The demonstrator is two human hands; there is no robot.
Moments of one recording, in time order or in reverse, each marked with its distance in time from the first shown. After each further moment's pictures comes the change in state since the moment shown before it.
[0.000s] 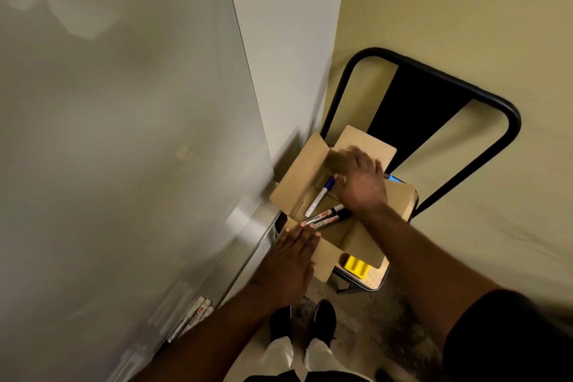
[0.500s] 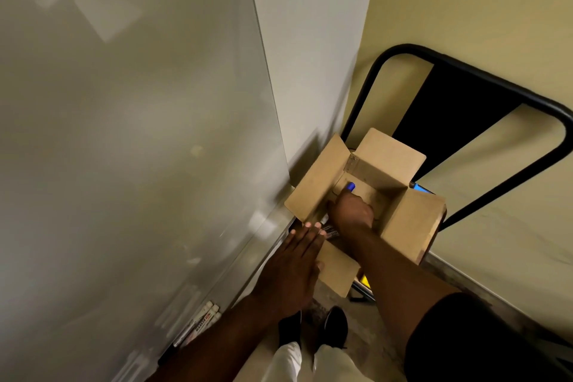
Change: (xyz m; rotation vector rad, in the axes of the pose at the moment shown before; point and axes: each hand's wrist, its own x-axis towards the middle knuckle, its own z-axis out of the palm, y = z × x) left_hand -0.001 -0.010 -0.010 -0.172 0.192 -0.071; right_hand -0.003 -0.042 0.065 0.138 -0.326 0.293
